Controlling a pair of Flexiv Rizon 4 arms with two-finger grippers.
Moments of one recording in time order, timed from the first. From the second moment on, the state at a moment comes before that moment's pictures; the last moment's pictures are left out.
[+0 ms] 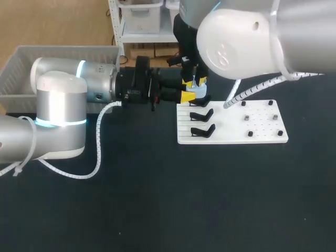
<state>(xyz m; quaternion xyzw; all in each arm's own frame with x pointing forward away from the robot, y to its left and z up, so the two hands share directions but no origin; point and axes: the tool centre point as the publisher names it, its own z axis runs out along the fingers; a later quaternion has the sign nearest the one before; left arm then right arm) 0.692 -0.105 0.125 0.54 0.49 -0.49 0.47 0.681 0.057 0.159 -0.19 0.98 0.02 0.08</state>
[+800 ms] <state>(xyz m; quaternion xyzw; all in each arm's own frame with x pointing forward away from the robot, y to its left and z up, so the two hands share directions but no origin) 0.692 -0.106 0.126 0.54 0.49 -0.49 0.47 0.715 0.034 0.208 -0.09 0.99 0.05 0.13</state>
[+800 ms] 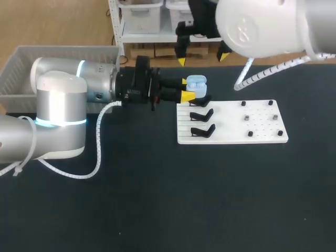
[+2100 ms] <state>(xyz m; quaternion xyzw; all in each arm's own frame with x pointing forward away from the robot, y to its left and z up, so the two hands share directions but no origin) 0.698 -0.102 0.124 0.53 0.51 -0.49 0.46 0.724 0.005 0.208 -0.04 0.99 0.02 0.16</state>
